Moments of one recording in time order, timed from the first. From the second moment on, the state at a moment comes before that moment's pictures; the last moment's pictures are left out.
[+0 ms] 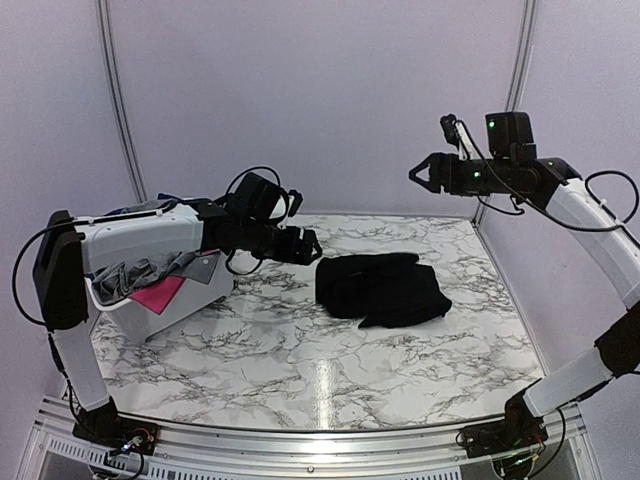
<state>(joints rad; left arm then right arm) -0.77 1.81 1.48 -0.38 0.05 -0.40 0.38 1.42 1.59 -0.61 -0.29 0.21</state>
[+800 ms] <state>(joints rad) -0.73 1.84 1.42 -0.43 0.07 -0.48 0.60 1.91 1.52 -0.64 -0.09 0.05</state>
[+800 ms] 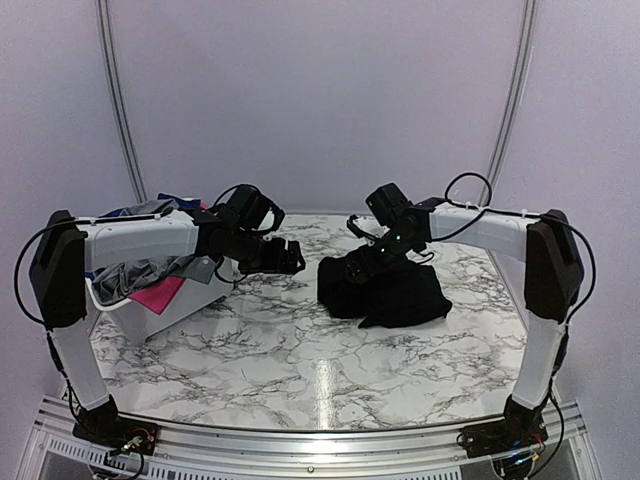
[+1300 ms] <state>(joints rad) -0.72 1.83 1.40 -0.42 0.07 -0.49 0.59 2.16 1.72 -0.68 -0.01 -0.08</state>
